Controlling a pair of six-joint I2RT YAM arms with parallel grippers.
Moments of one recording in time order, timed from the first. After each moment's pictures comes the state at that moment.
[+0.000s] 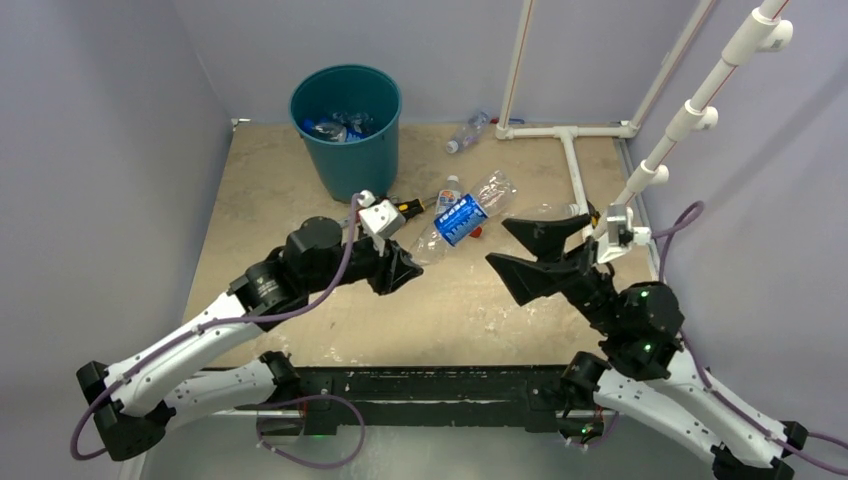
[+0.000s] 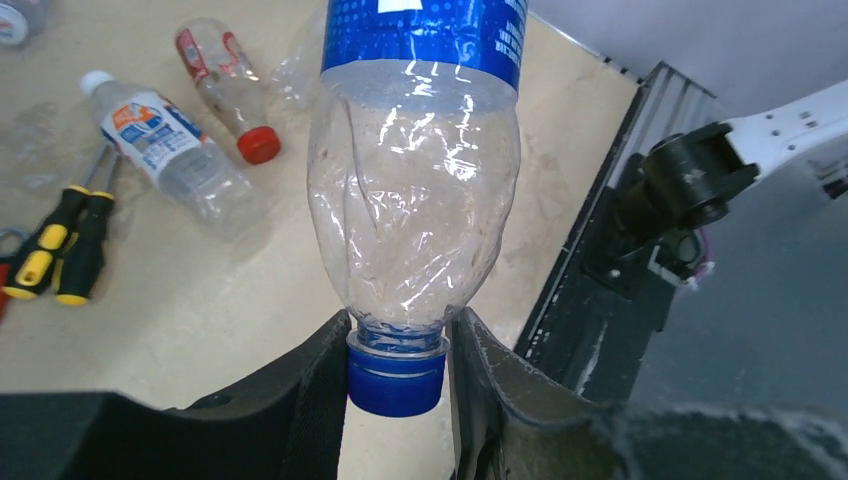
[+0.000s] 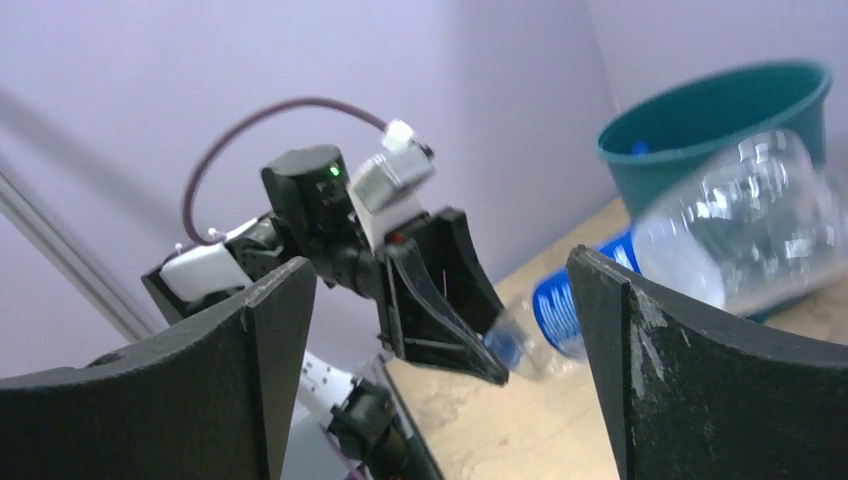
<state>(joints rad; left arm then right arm) -0.89 0.87 0.90 -0.29 0.19 -0.21 0.89 0.44 0.62 0.31 0.00 0.53</state>
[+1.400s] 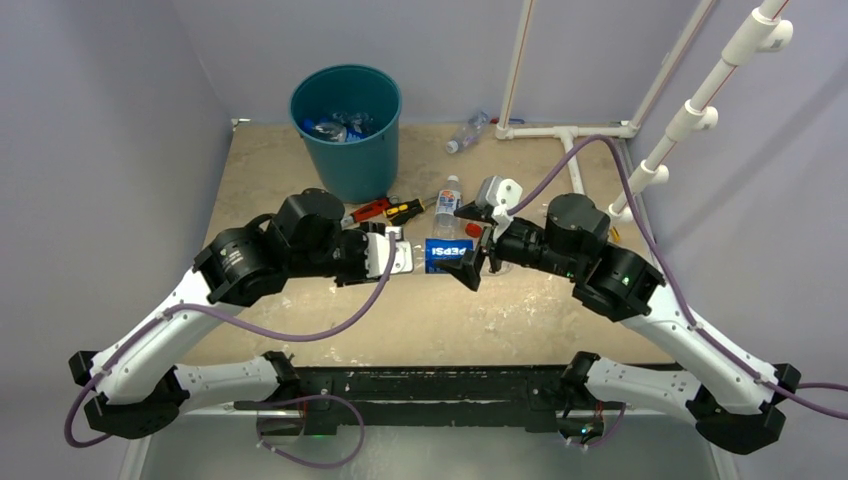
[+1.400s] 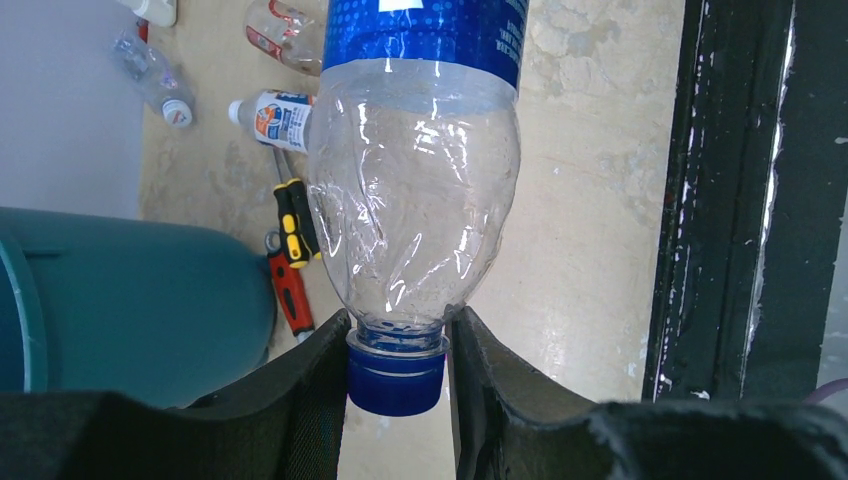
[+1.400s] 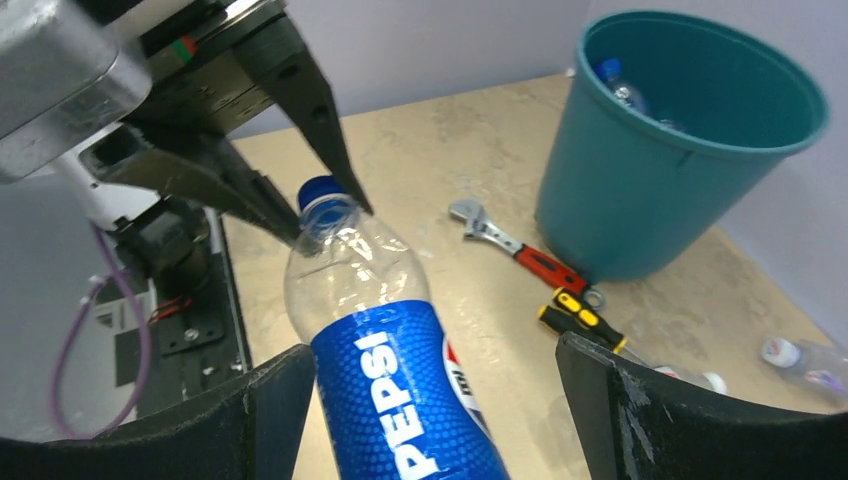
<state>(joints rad) -0.92 1.07 1.45 -1.04 0.14 0.61 0.90 0.96 1.23 -0.42 -0.21 -0.16</state>
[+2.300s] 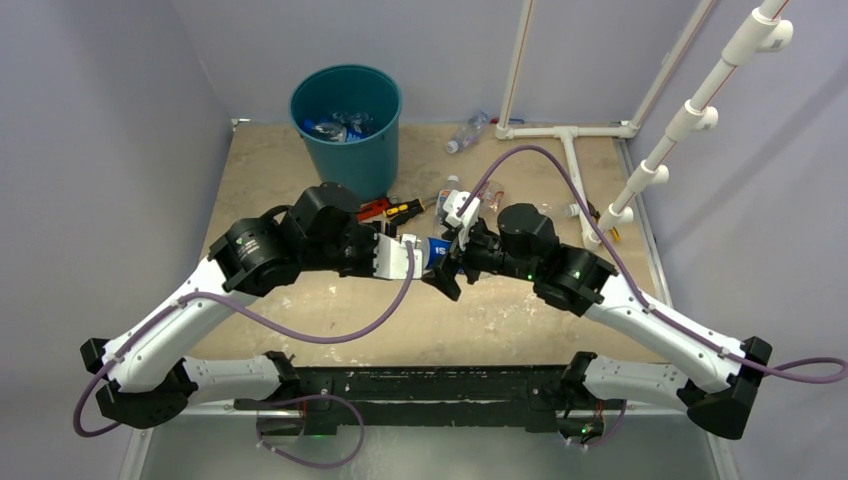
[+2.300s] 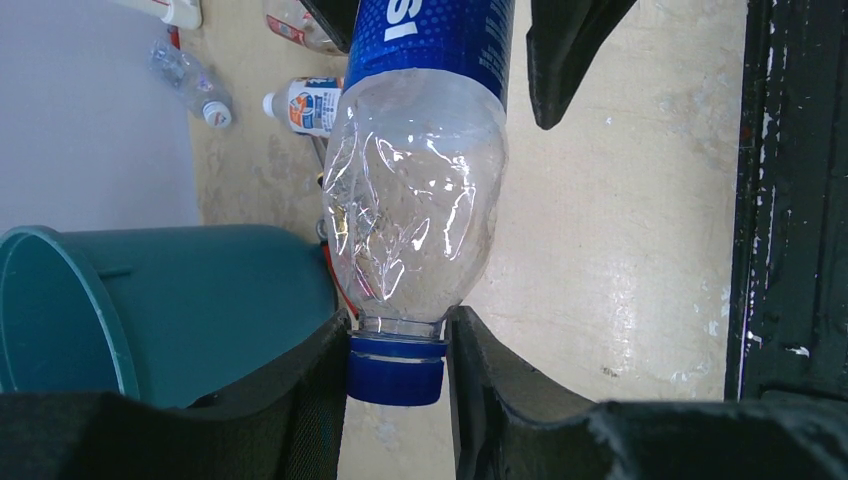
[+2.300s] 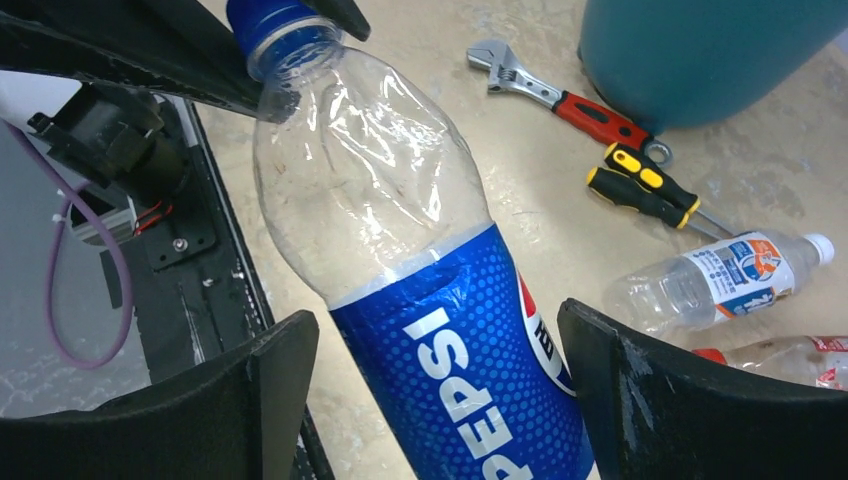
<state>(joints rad) -0.93 1.14 1.51 -1.09 0.08 0.80 0.93 1.05 1.08 -0.39 -0.18 -0.08</state>
